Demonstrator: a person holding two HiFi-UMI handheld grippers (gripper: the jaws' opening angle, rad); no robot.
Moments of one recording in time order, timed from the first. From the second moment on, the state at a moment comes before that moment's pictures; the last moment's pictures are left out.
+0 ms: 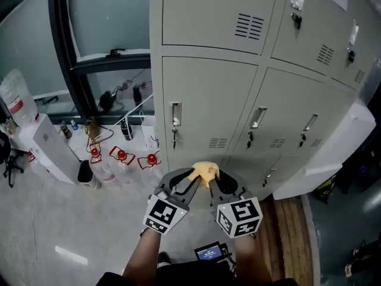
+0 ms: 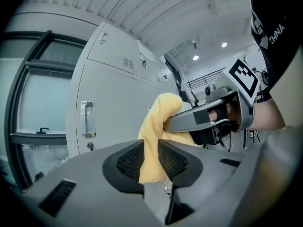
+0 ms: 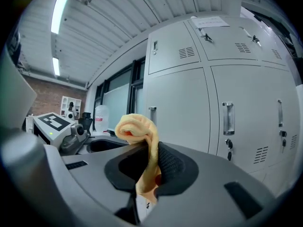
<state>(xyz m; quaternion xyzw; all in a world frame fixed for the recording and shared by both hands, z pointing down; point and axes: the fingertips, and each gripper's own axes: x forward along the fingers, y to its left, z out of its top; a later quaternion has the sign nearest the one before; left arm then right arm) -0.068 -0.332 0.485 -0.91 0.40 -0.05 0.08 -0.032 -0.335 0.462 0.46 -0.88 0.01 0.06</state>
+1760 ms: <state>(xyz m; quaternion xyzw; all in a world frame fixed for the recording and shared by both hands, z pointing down) -0.100 -0.390 0.119 -0.85 0.48 -0.04 0.22 -0.080 -0.384 0.104 0.42 -0.89 -0.19 -0.03</state>
